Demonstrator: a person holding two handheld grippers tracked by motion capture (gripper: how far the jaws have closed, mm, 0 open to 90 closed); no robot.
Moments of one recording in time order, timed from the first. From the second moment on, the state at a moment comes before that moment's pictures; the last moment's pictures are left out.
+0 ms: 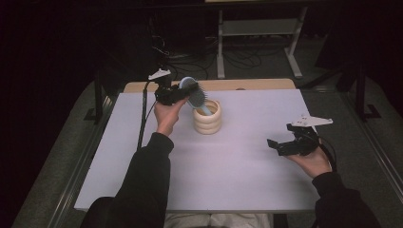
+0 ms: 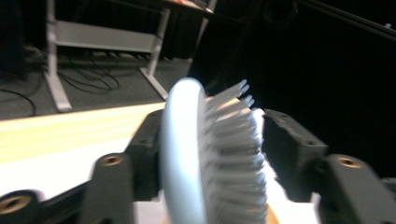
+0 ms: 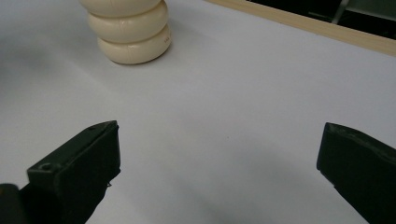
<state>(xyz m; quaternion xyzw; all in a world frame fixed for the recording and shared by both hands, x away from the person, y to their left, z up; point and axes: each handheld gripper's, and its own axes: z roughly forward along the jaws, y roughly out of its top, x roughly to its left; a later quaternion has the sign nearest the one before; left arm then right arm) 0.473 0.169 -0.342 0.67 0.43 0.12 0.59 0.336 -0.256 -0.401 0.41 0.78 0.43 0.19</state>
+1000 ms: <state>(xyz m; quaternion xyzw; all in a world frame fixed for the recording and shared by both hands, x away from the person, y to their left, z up) 0.450 0.213 -0.317 0.74 0.35 0.15 0.55 0.337 -0.251 -0.403 0.39 0.79 0.44 0.18</state>
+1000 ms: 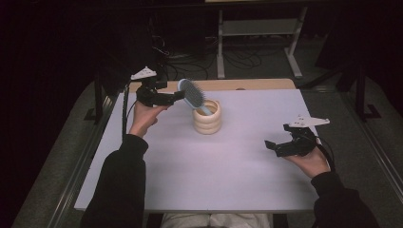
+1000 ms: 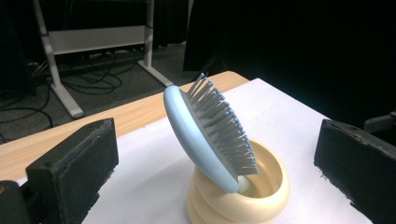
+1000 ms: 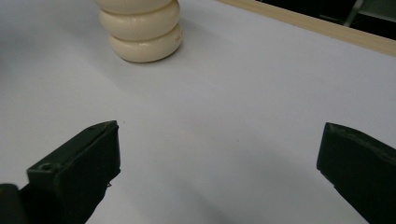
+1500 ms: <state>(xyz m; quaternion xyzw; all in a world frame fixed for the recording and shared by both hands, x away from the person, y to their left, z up) 0.432 0.238 -0.320 0.74 0.34 0.16 0.56 0.332 -0.251 -0.402 0.39 0.79 0.44 0.18</state>
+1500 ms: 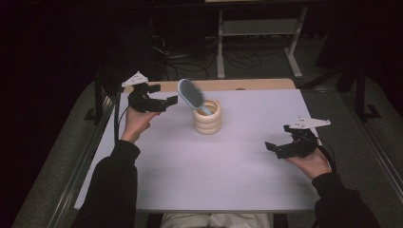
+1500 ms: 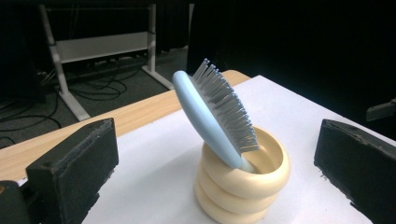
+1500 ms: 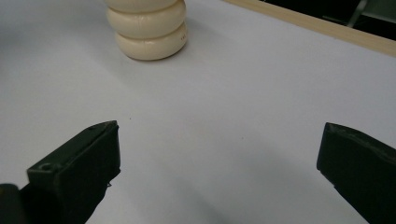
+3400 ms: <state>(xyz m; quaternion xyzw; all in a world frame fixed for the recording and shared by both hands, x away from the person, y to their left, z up) 0.375 0.329 -0.359 0.70 0.38 0.20 0.58 0.327 -0.254 -0.408 0.38 0.80 0.42 0.18</state>
